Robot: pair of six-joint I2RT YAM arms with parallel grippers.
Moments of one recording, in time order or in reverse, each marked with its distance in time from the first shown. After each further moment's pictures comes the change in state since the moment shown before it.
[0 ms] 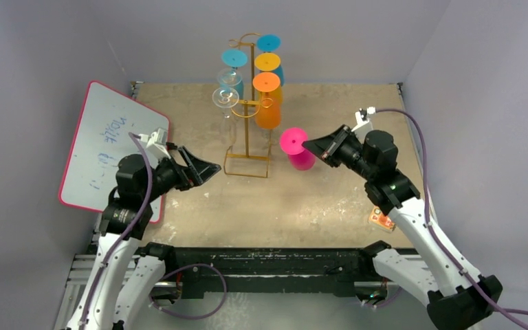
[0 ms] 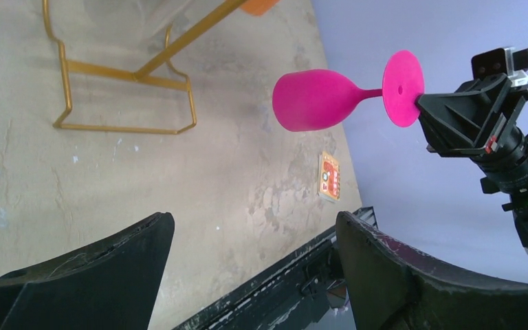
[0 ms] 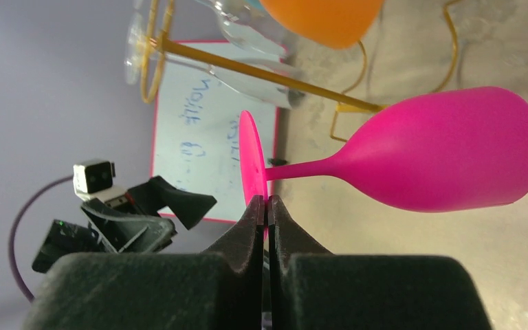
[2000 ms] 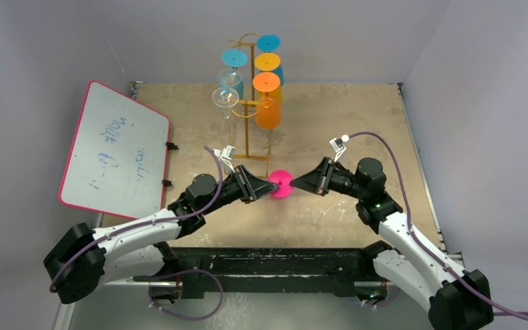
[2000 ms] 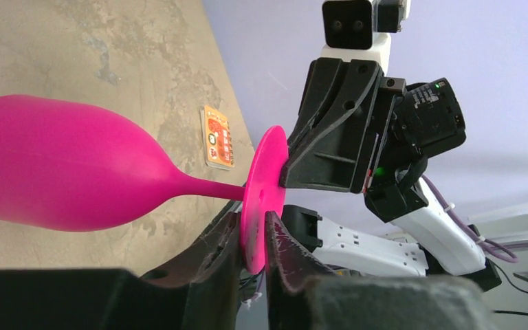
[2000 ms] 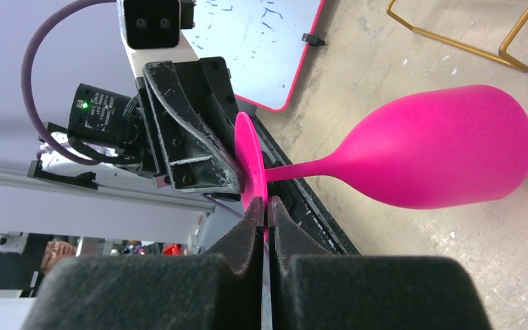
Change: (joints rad) left arm -0.707 0.443 -0.332 1.016 -0.358 -0.385; right arm 0.000 -0.090 -0.444 0.411 -0.453 -0.054
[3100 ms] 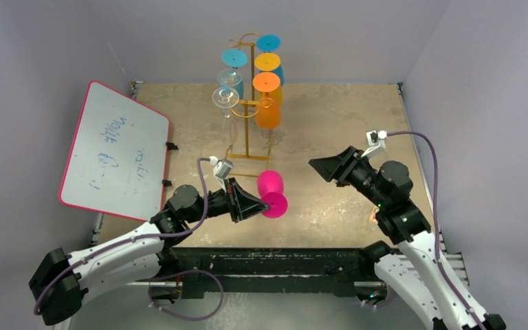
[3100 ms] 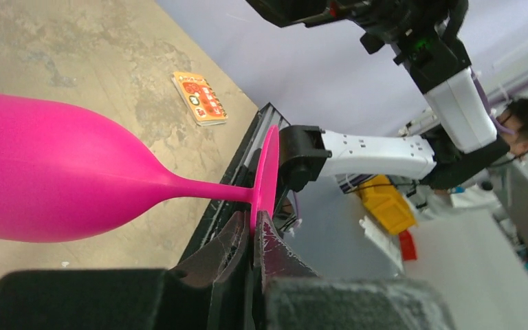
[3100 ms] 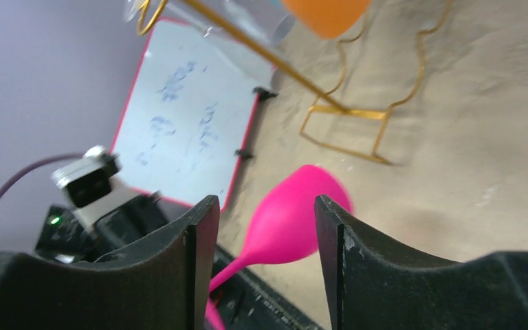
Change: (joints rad) left arm -0.003 -0.219 -0.089 -0.037 0.230 0.311; right arm -0.006 -0.202 0.202 -0.377 0.387 -0.138
